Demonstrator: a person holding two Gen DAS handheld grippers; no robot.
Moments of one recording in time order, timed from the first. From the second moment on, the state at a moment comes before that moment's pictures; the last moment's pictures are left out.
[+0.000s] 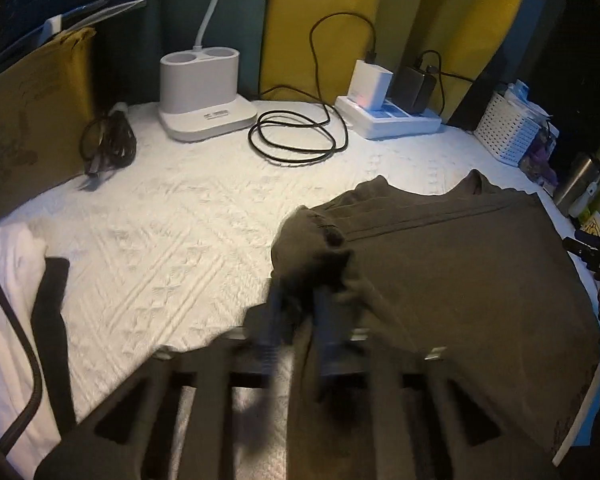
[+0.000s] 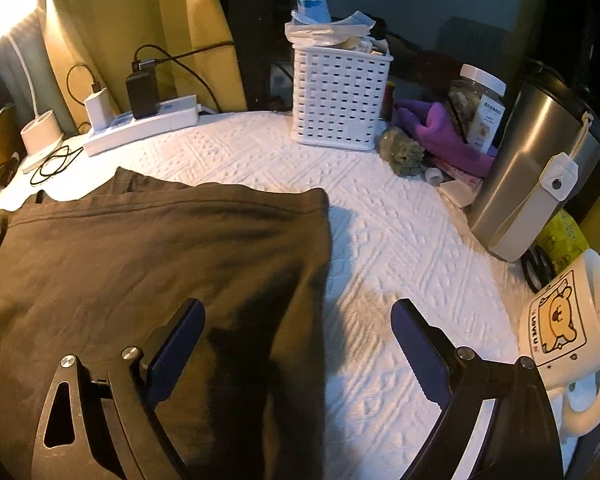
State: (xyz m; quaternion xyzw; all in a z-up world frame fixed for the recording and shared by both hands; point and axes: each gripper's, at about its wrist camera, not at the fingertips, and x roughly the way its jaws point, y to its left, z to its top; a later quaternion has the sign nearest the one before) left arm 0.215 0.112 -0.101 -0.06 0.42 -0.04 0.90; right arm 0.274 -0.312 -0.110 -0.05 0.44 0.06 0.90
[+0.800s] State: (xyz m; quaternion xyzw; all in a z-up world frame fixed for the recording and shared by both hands) left arm 0.183 0.174 -0.094 -0.04 0.46 0.08 0.88; right arm 0.275 -0.304 -0.127 -0.07 0.44 0.04 0.89
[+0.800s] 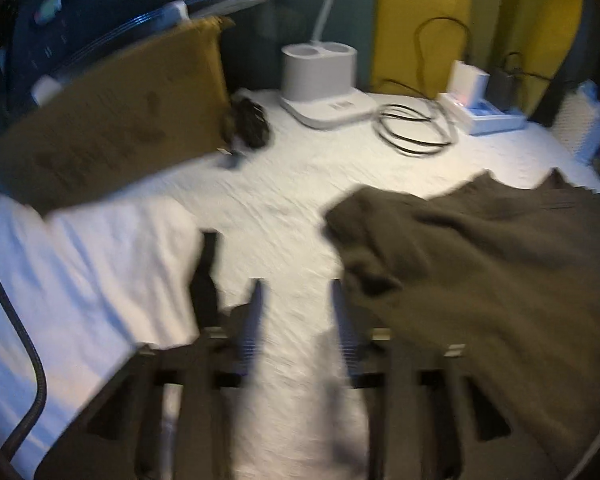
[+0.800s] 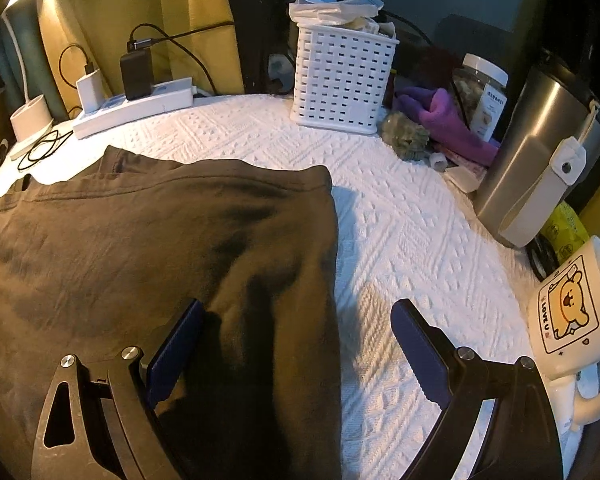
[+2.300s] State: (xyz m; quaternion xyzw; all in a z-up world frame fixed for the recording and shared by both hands) left arm 0.054 0.115 -0.093 -0.10 0.44 0.04 0.89; right arm 0.177 -0.322 -0.083 -0.06 0.39 0.02 0.92
